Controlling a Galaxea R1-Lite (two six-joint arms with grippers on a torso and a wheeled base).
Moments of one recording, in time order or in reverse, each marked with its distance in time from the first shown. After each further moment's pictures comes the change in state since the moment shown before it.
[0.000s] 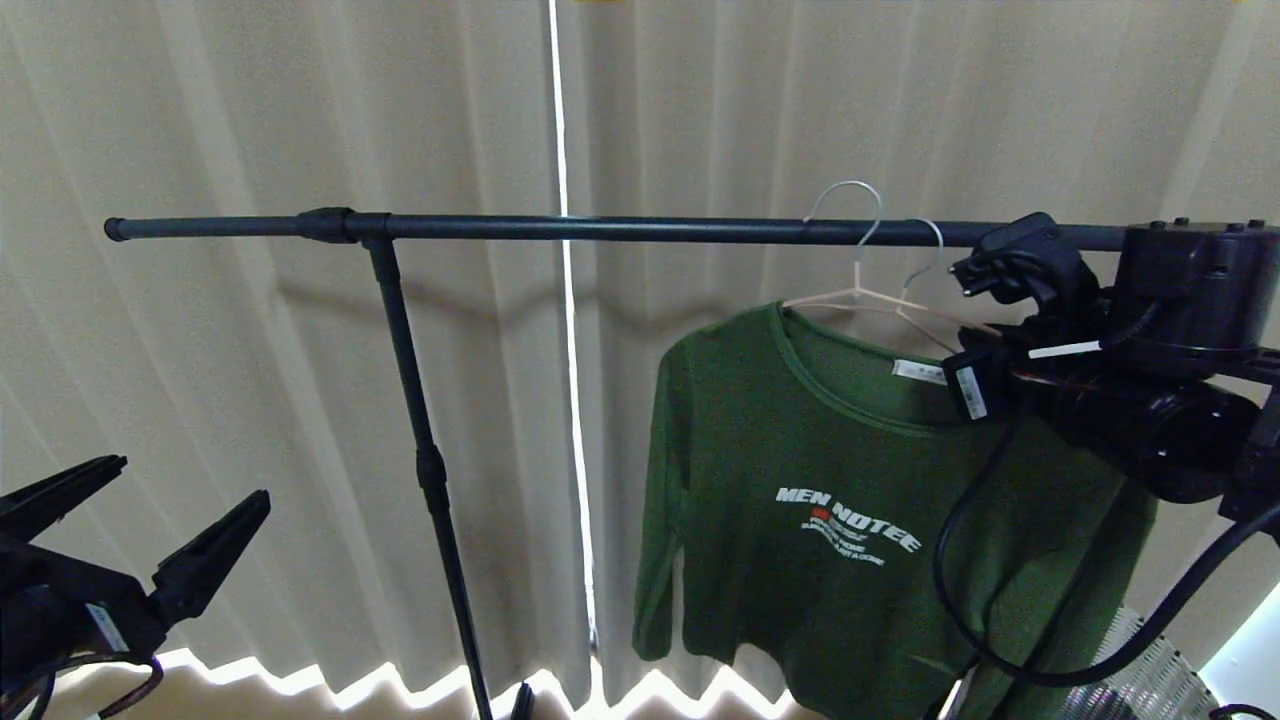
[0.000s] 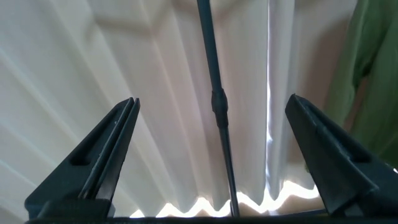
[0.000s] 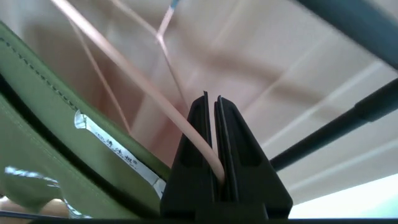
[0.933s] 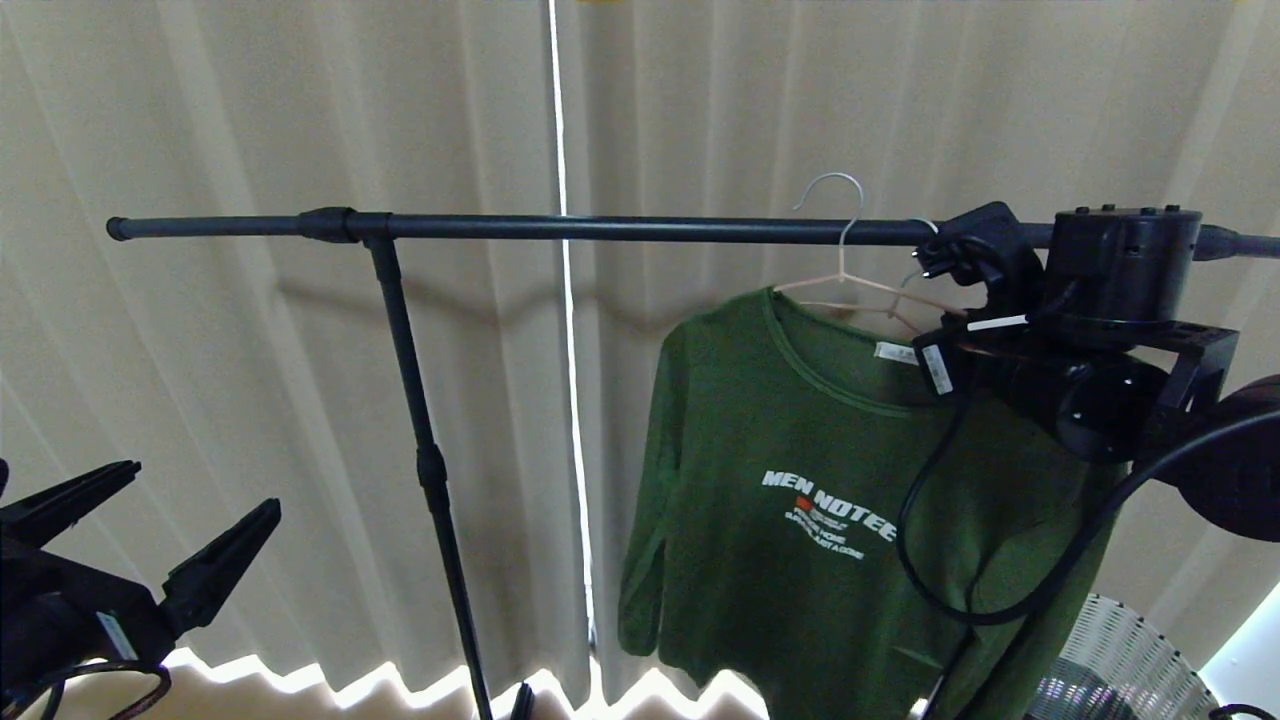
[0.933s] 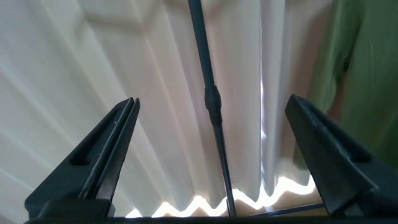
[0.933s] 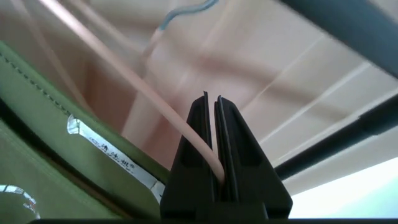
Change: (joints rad) left arm -0.020 0.005 0.008 -0.001 -0.001 0.000; right arm 0.001 0.105 -0.116 -0.004 -0.081 0.000
